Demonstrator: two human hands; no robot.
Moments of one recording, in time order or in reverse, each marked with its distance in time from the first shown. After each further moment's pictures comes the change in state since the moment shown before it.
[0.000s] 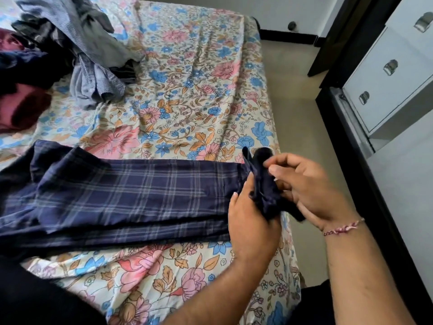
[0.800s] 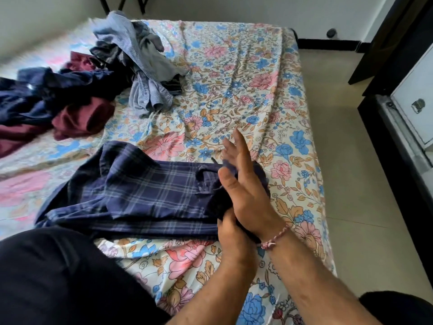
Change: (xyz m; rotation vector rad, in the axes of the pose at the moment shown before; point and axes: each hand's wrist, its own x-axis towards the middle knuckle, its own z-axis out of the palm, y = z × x) left_hand 0.001 -0.019 -0.080 -1.176 0.362 -0.761; right_hand 0.001 0.000 0.166 -0.182 -0.277 -0.438
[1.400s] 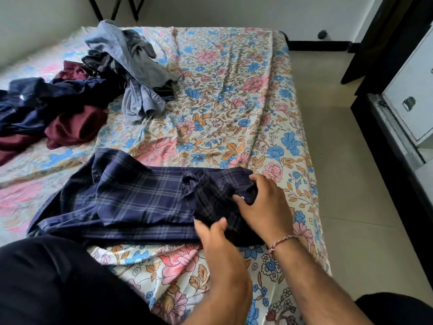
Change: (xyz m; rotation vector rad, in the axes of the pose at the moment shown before) left_hand -0.038 0.006 -0.011 0.122 -0.078 0.141; right_hand -0.028 0.054 -0.036 -0.785 0.268 0.417
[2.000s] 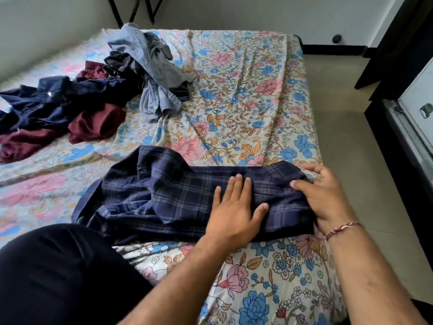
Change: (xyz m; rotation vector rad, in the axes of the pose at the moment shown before) left_hand 0.093 0.021 -0.014 1.849 -0.480 0.601; right_hand 0.023 0.031 -0.059 0.948 0.010 0.405
